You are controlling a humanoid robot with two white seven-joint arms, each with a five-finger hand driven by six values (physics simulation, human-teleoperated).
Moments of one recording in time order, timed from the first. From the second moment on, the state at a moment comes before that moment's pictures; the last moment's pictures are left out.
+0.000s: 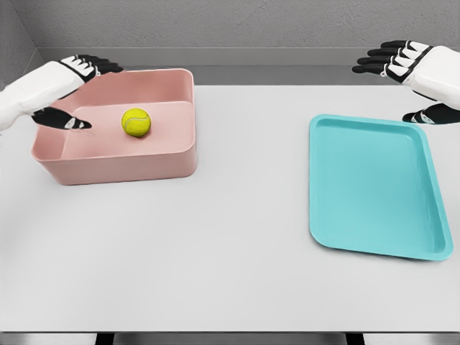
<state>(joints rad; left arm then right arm) -0.51 0.72 -0.22 -1.39 -0.33 -0.61 -0.43 -0.42 -0.92 0.11 -1.71 0.24 -0.60 0.52</state>
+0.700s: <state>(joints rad) -0.43 0.77 -0.16 -1.40 -0.32 -0.61 -0.44 -0.42 -0.92 0.11 -1.71 0.24 -0.60 0.52</state>
